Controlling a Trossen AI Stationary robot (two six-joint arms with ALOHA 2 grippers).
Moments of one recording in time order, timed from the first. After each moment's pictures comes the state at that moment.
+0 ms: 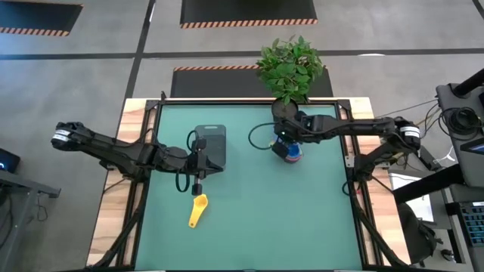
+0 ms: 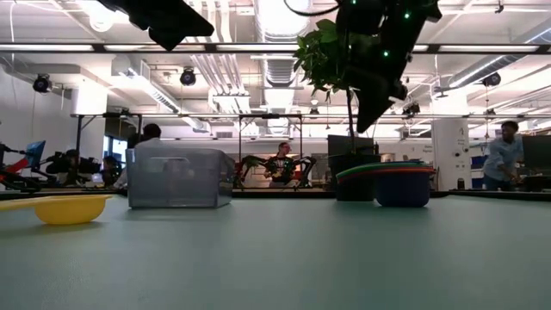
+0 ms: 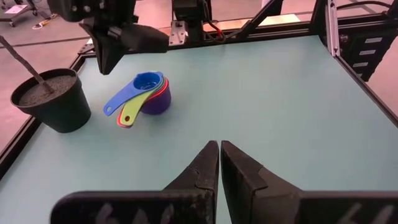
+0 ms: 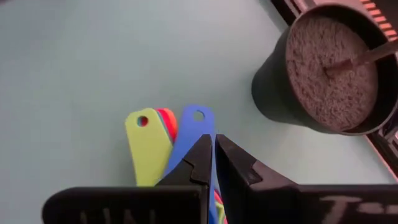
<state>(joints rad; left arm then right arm) -0.21 1.08 0.76 -0.11 -0.23 -0.01 -0.22 1.46 1.12 -0.75 0.33 0.28</state>
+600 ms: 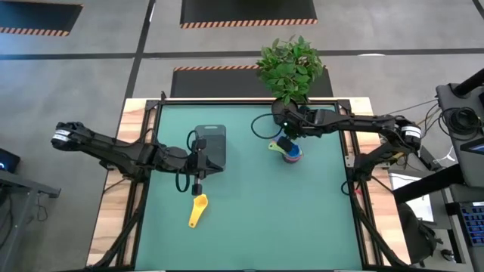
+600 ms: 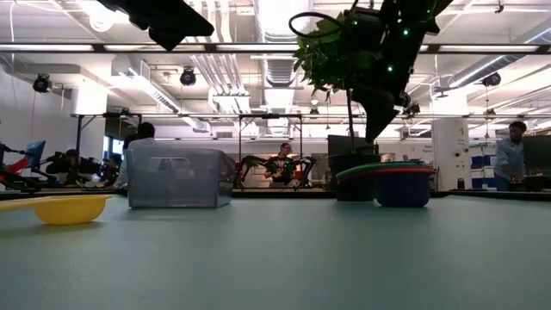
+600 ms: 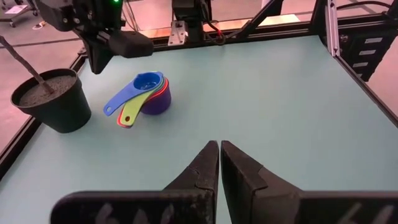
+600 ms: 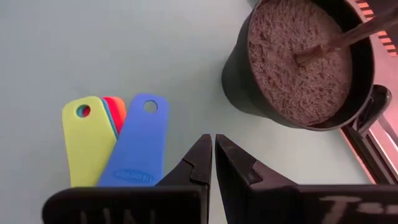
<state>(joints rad) -0.21 1.08 0.76 -0.11 -0.23 -0.01 -0.33 1.45 1.08 -0.74 0.31 0.15</state>
